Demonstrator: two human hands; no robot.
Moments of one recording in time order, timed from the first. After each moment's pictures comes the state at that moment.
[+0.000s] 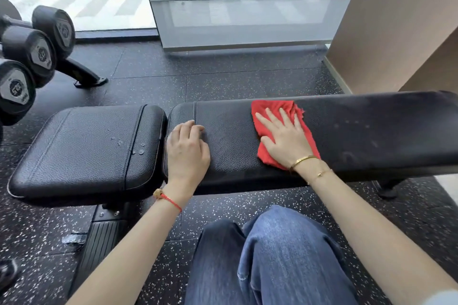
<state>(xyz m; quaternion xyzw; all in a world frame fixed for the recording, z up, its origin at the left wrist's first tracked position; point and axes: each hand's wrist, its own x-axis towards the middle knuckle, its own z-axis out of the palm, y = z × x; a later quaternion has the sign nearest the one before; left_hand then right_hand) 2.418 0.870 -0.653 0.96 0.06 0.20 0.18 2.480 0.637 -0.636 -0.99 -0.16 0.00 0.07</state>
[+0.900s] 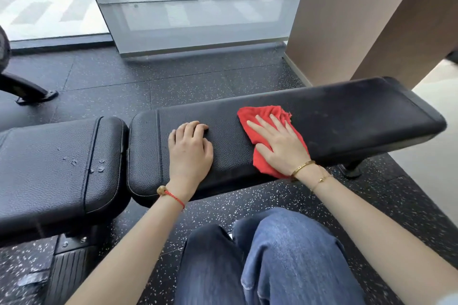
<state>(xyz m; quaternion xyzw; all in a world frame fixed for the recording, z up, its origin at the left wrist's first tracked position) 2.446 0.811 -0.663 0.96 -0.03 0.19 0.18 2.454 0.576 -0.643 -0.98 -0.15 -0.03 0.08</state>
